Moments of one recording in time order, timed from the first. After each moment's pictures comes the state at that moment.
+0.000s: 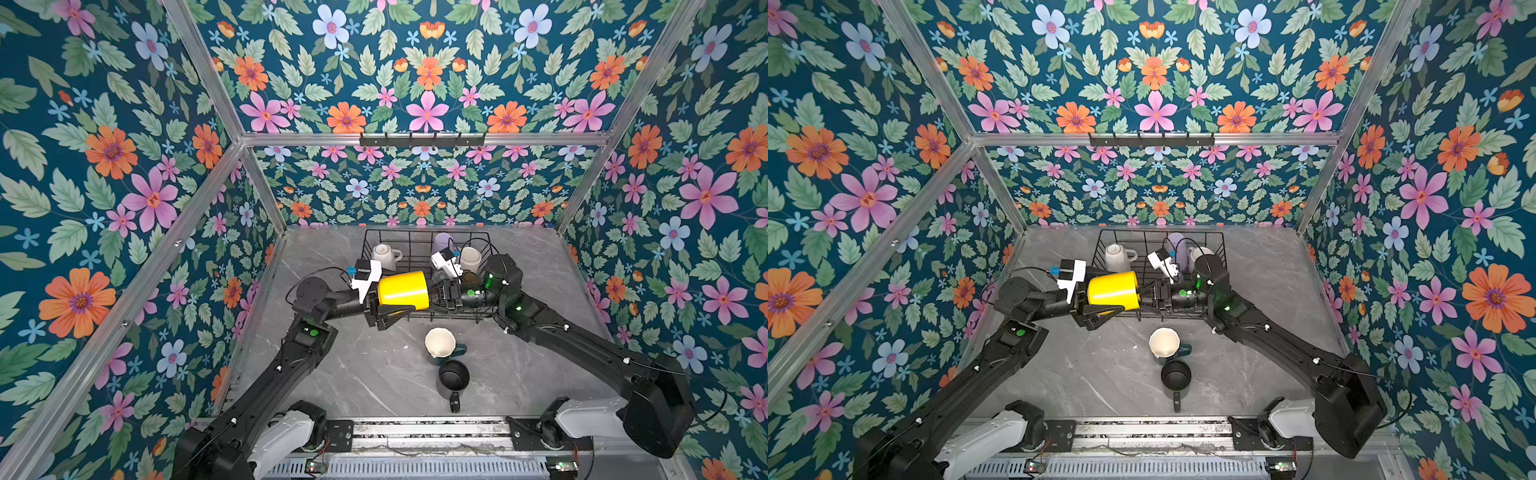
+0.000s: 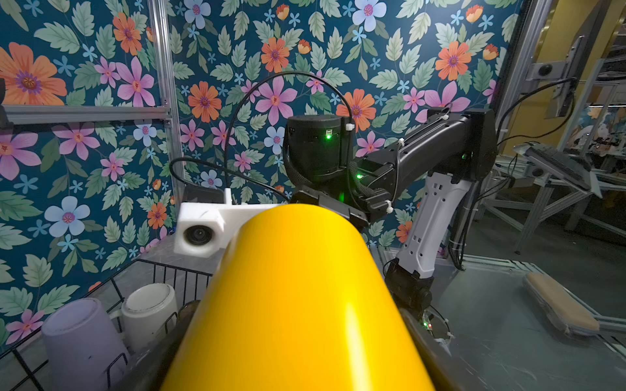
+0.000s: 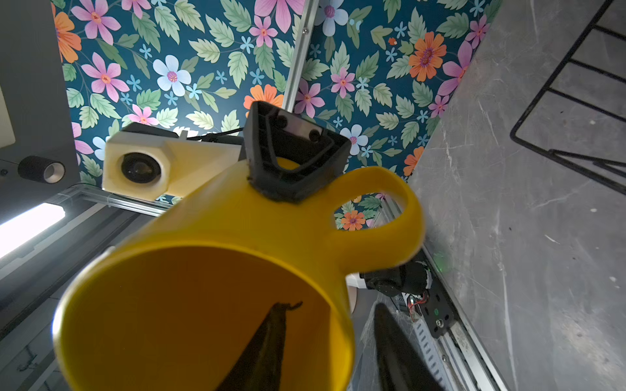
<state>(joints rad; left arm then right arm) -0.43 1.00 0.71 0.56 1.01 -0.26 0.64 1.31 0.95 0.29 -0.96 1.15</state>
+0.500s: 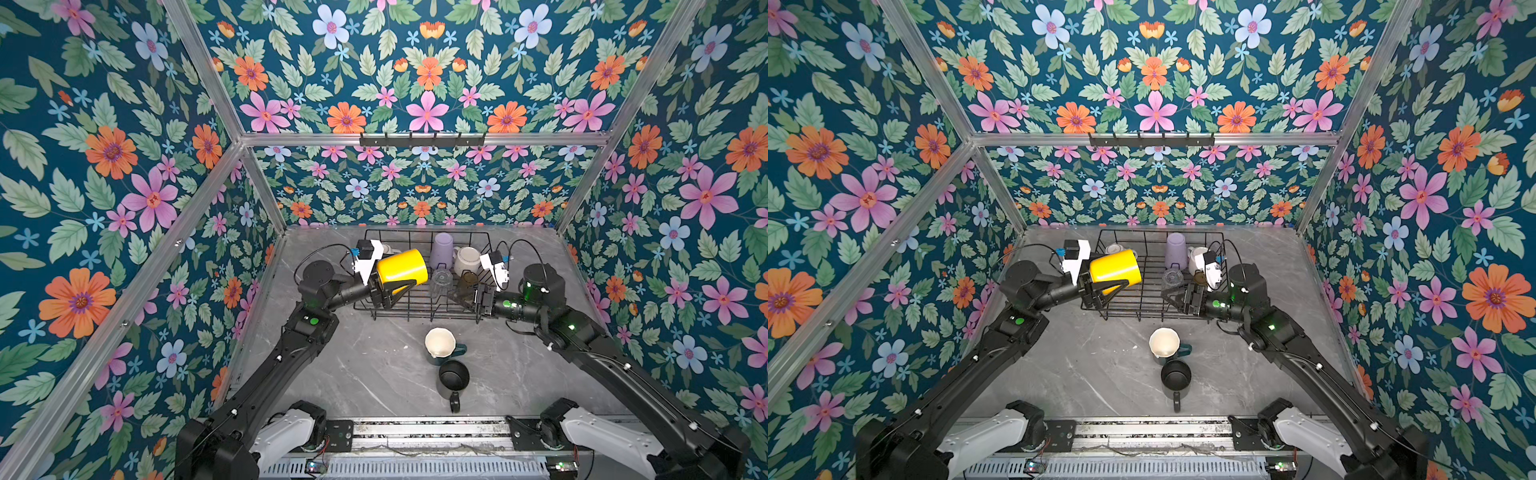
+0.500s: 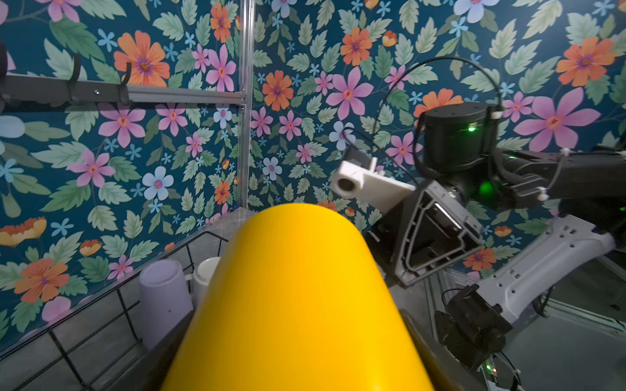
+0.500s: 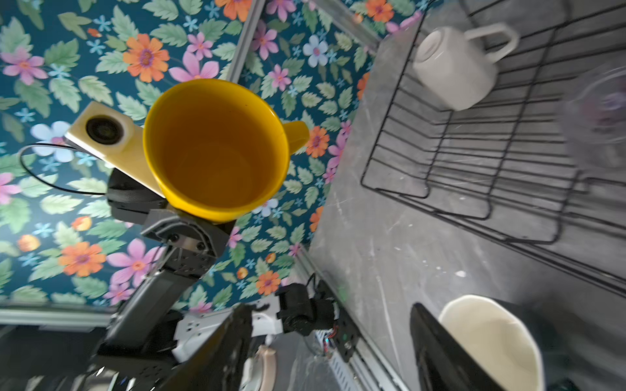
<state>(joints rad) -0.43 1.08 0.86 0.31 0.76 -0.19 0.53 0.95 0.92 -0.30 -0.54 0.82</state>
